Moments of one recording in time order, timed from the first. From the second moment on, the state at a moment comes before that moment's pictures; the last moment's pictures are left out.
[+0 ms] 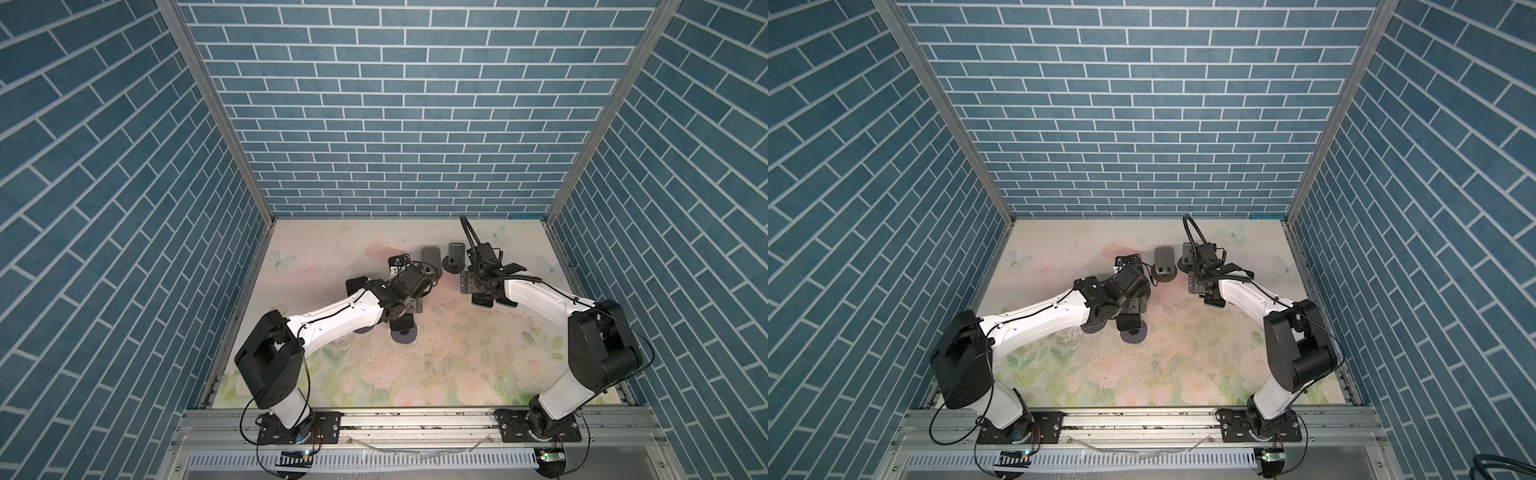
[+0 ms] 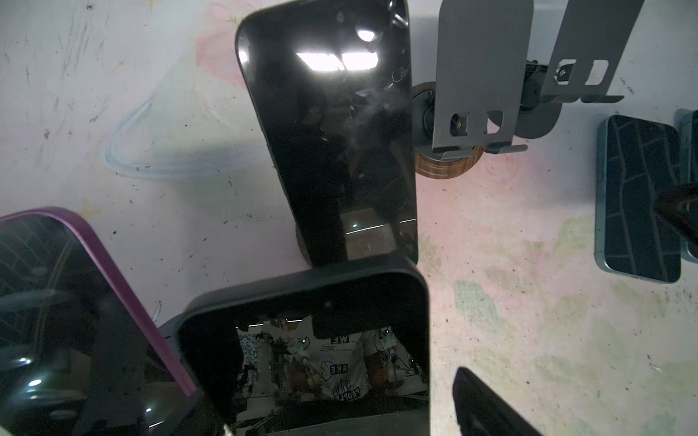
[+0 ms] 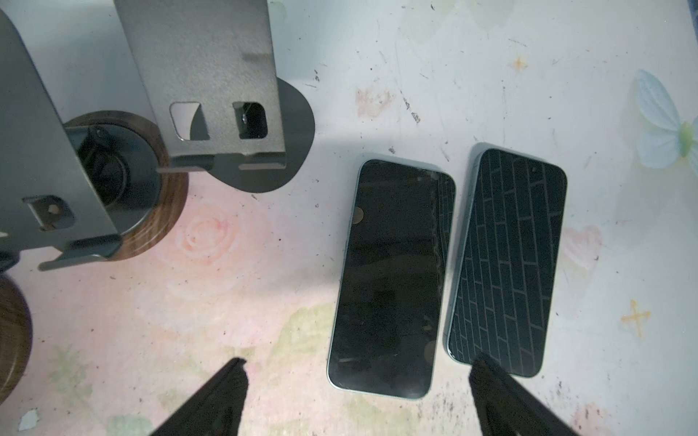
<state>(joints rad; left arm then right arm) -0.87 1.64 1.22 -0.63 -0.40 -0.73 0.46 1.63 1.09 -0.51 0.31 0.36</state>
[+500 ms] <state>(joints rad) -0.87 1.66 1.22 -0.61 -0.39 -0.73 0.45 1.63 1.08 -0.50 0.30 0.36</state>
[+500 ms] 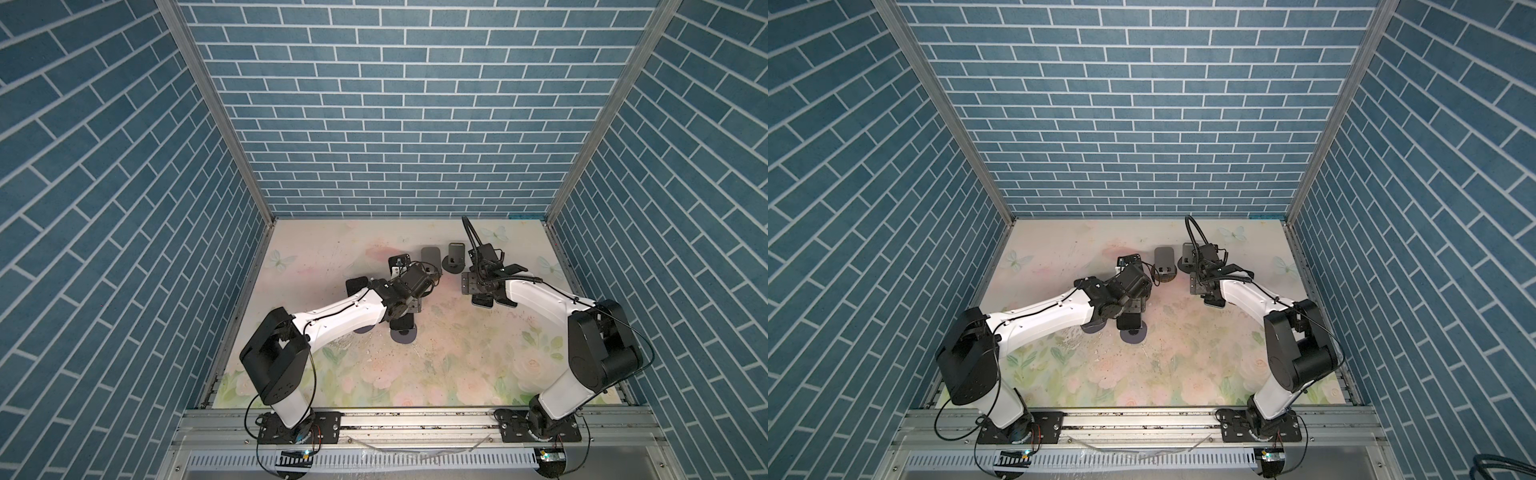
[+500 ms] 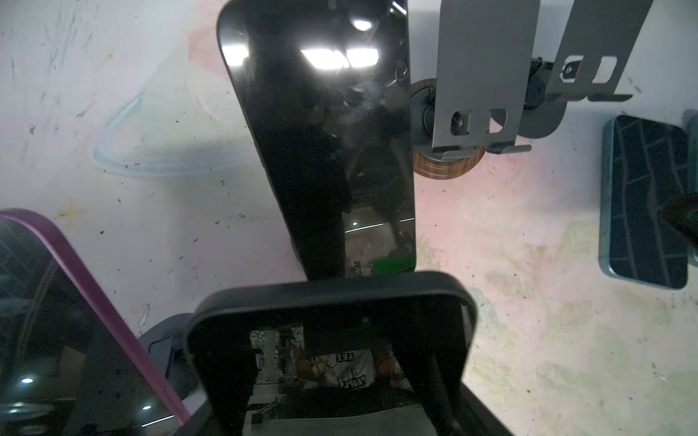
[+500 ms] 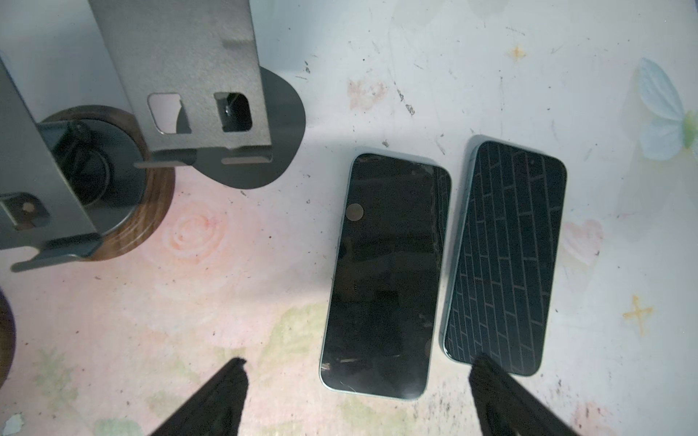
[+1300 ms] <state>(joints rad) -0.87 1.48 1.14 -0.55 -0.44 -0.66 0.45 1.63 1.06 -0.50 0.29 0.36</state>
